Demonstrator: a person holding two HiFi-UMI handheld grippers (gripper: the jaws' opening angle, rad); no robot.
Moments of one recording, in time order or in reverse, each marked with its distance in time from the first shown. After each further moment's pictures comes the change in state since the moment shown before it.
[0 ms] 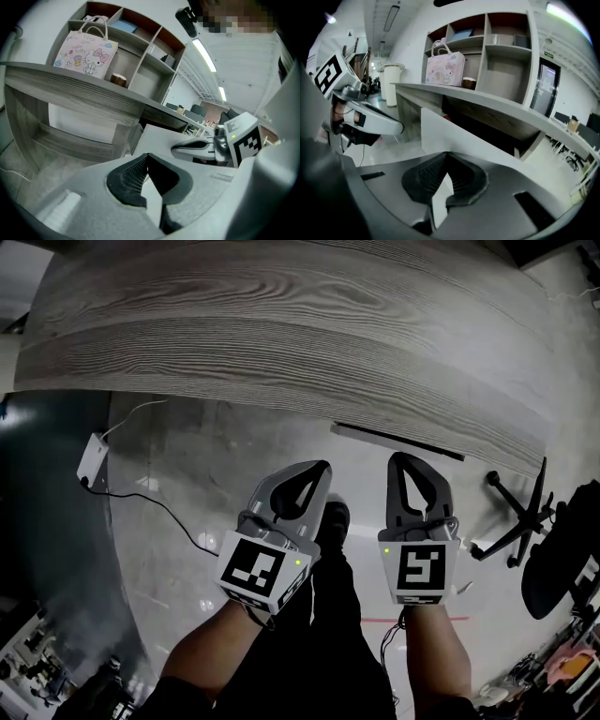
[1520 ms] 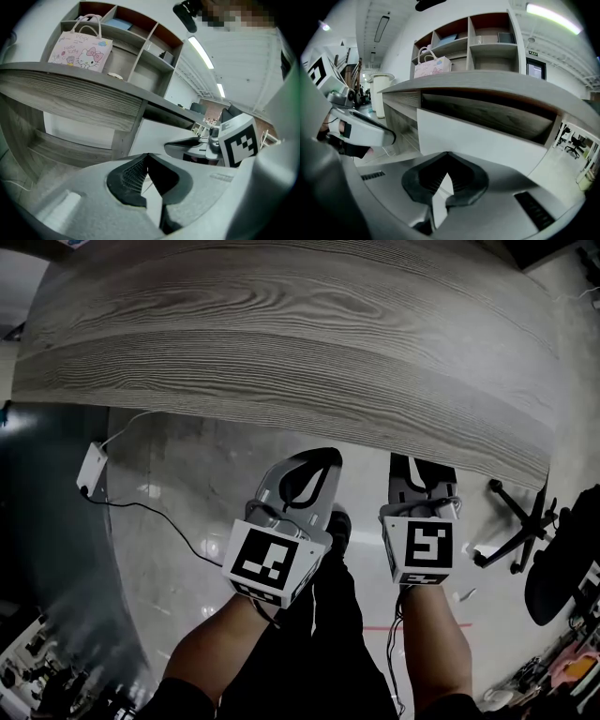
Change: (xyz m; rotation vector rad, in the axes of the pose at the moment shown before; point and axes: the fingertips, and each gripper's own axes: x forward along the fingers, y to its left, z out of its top) left arm 0.035 0.009 0.014 0.052 -0.013 0.007; right arm 0.041 -0.030 0.016 0.102 -0.116 -0.067
